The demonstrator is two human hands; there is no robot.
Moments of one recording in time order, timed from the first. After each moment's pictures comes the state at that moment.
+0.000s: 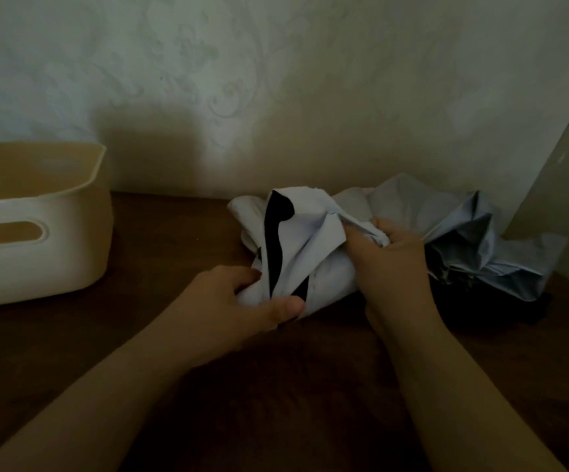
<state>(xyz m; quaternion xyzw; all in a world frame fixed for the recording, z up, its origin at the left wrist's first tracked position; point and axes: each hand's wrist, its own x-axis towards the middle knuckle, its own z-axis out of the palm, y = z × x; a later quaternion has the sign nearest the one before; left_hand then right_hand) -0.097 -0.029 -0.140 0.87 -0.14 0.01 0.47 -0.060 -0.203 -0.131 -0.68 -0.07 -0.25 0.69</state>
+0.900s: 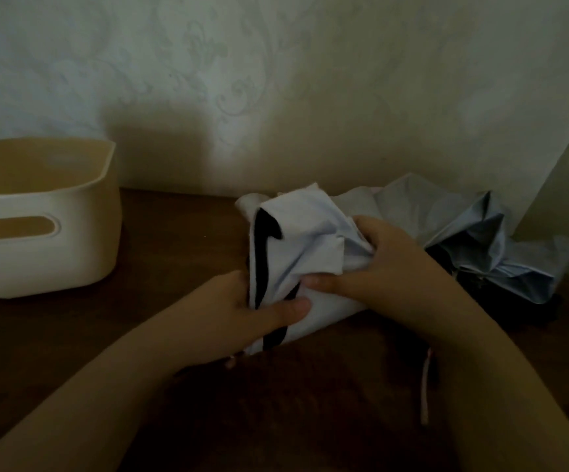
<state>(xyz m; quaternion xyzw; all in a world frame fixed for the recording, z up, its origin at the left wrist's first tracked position) -0.096 -0.022 -0.146 0.86 -0.17 -0.05 0.48 -0.083 -0.213 -0.102 -0.90 -0.15 -0.04 0.41</state>
